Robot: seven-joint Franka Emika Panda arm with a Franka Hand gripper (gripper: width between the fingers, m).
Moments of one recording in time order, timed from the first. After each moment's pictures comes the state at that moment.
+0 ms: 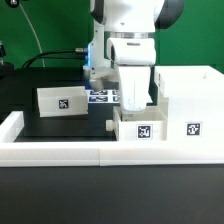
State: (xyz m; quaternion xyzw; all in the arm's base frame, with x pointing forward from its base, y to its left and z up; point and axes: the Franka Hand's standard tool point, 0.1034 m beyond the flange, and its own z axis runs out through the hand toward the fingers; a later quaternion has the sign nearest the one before) arm 0.524 -0.003 0.010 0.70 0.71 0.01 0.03
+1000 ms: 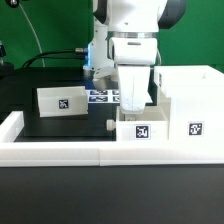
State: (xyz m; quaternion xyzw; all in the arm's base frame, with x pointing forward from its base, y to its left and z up) arm 0.527 0.006 0.011 0.74 0.68 0.01 0.03
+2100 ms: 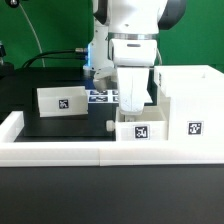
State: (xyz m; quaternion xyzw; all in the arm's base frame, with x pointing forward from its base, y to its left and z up) arm 0.521 0.005 0.009 0.73 0.68 0.01 0.03
